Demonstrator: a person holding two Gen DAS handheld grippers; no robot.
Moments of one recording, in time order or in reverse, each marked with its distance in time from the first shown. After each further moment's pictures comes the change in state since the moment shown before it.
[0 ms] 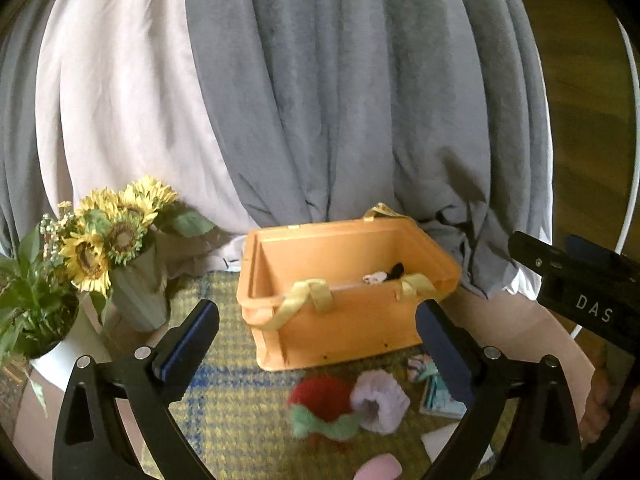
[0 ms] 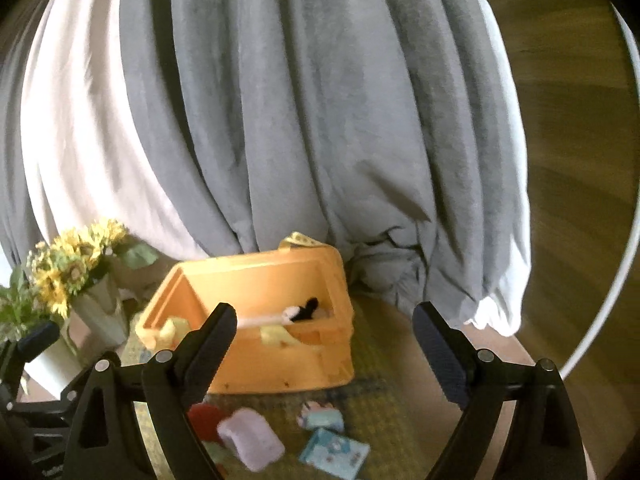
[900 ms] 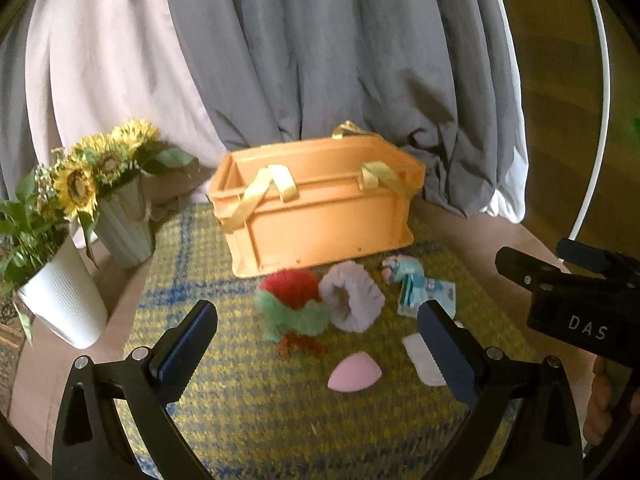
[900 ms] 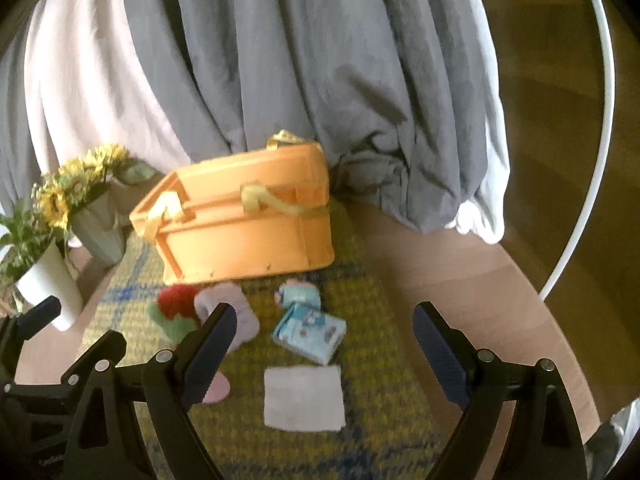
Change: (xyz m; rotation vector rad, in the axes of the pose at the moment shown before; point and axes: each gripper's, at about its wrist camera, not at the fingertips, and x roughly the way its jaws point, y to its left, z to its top) left arm -0.019 -0.034 -0.089 0.054 0.158 -0.035; right arm -0.029 -0.029 -0.095 0.002 0.207 0.009
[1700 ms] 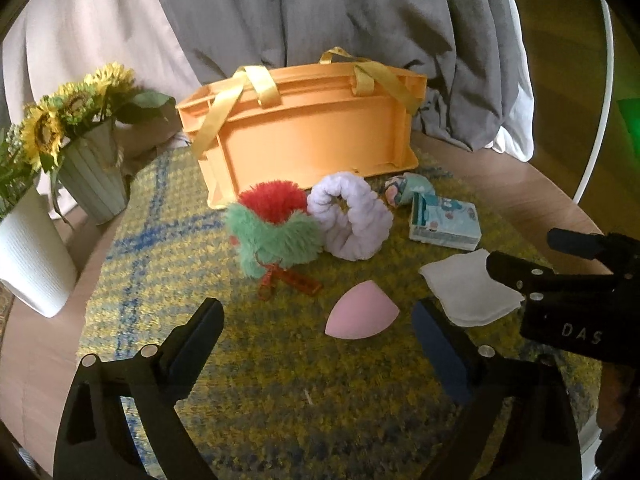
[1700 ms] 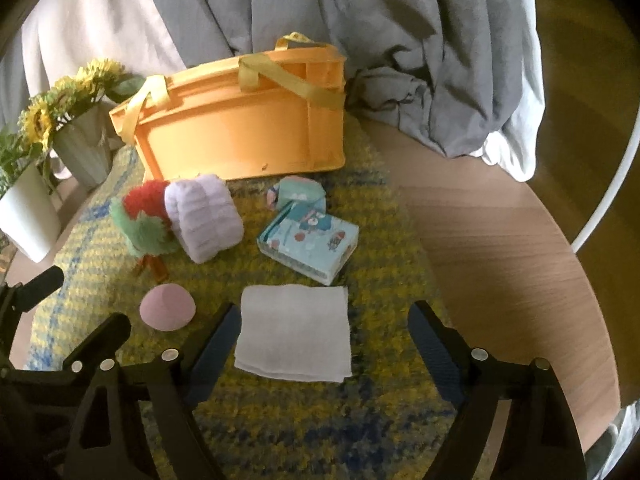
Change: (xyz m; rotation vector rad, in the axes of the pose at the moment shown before) left arm 0.059 -0.003 -0.058 0.037 0.130 -0.022; right arm 0.060 0.006 -0.059 -0.070 0.202 0.006
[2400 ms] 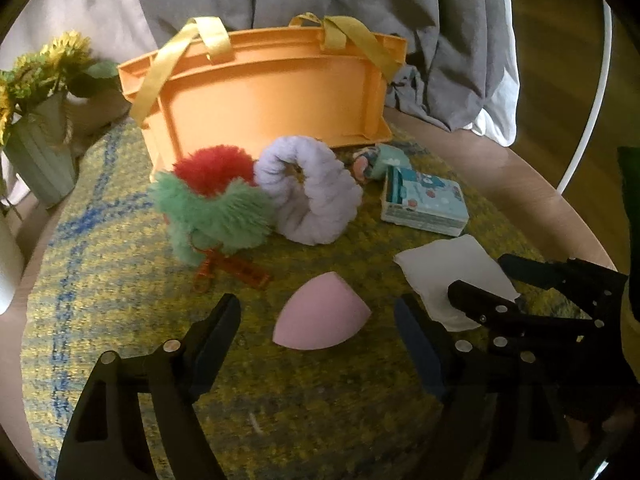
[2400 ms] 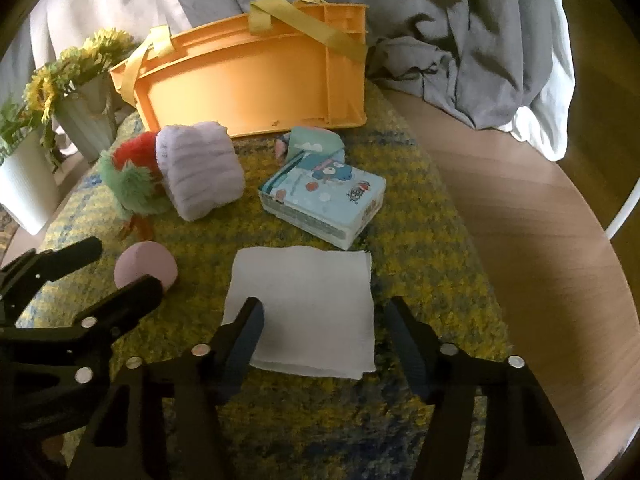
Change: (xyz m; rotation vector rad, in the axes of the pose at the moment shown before) left arm 0.043 -0.012 -0.003 -0.008 0.072 -0.137; right arm 0.040 0.003 -0.022 -0.030 0.049 0.055
